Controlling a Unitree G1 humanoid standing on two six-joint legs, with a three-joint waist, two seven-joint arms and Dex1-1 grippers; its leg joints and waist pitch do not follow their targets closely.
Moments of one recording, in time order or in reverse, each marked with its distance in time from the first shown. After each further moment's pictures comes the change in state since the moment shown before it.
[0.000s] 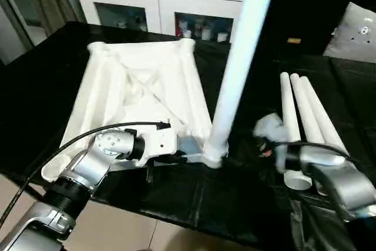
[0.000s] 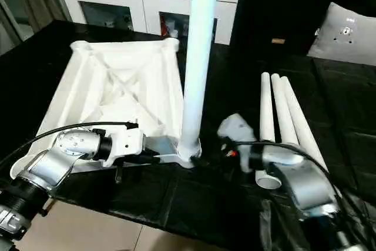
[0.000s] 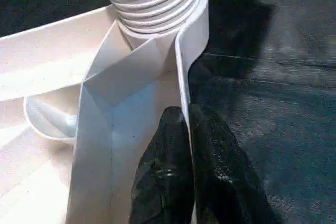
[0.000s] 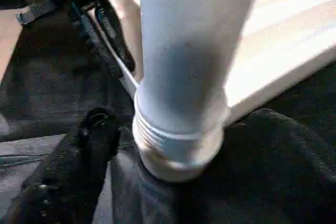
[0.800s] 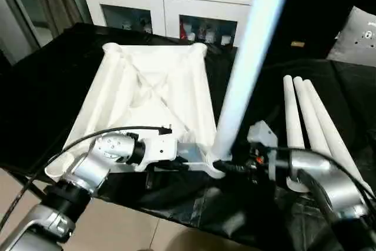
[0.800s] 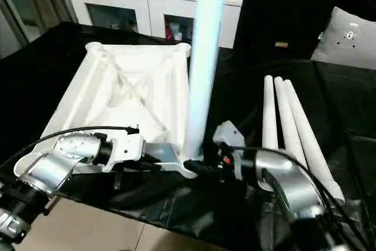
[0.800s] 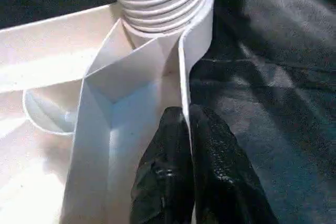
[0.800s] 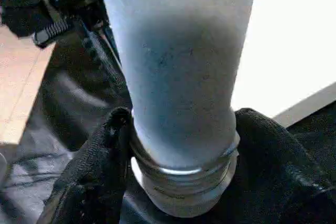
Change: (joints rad) left arm 0.034 -0.012 0.005 -0.024 -0.026 0.028 -0.037; right arm 0.046 0.058 -0.021 0.040 0.051 -0.007 0.037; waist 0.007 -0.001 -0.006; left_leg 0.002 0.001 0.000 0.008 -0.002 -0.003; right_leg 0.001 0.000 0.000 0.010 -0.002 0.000
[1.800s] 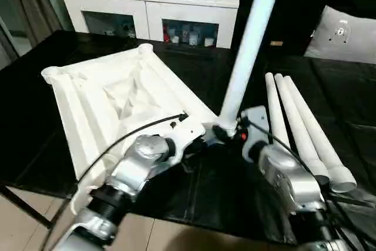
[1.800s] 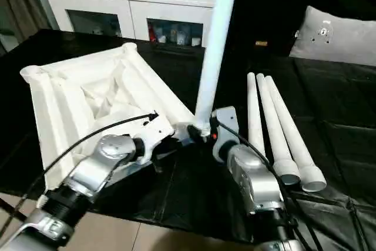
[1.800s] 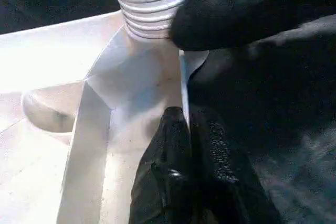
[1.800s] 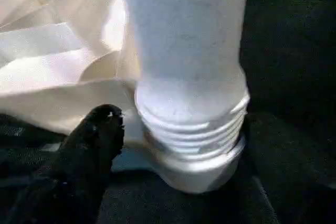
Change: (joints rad) left arm -0.027 -0.240 0.065 0.014 0.076 0.351 0.442; right arm -0.064 0.293 -0.149 0.116 -0.077 0.105 -0.554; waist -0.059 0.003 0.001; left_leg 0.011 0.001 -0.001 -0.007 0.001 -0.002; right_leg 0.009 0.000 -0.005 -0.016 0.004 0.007
